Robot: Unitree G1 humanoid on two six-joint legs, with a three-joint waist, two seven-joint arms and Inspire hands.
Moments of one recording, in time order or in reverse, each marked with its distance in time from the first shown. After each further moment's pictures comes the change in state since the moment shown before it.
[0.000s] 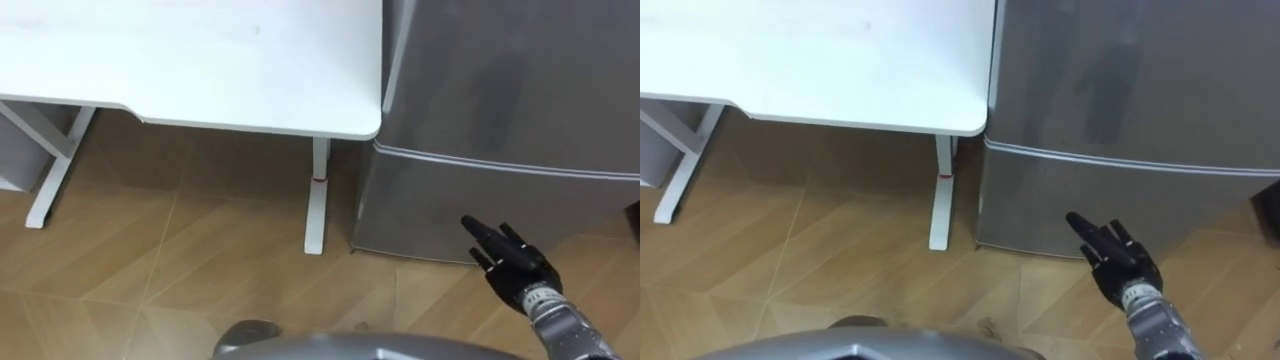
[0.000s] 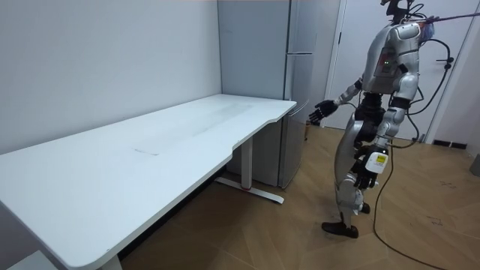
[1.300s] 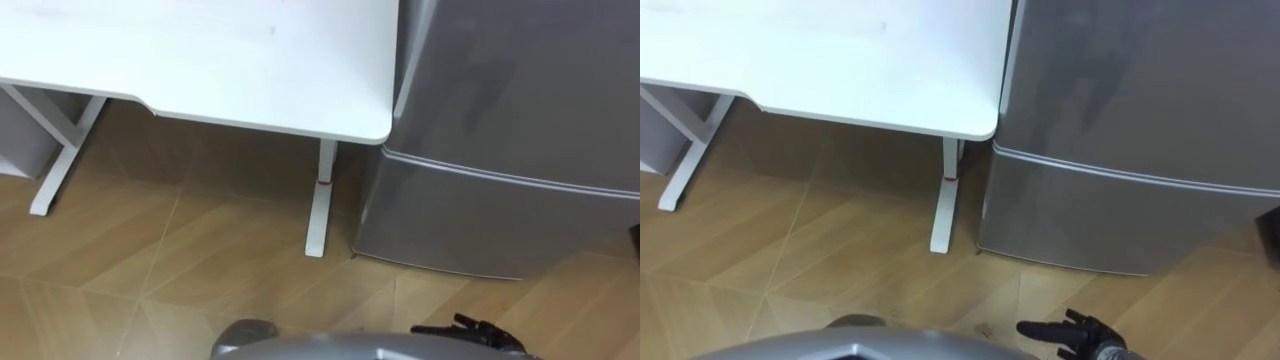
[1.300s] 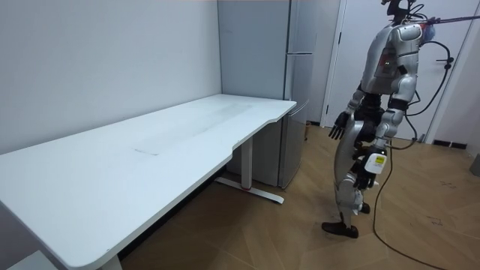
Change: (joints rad) left arm -0.042 -0.013 0.044 0.051 0.043 0.006 -0.022; right arm 0.040 0.069 0.069 0.303 -0.561 0.014 -0.051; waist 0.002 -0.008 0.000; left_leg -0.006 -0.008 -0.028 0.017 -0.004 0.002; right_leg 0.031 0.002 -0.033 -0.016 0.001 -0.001
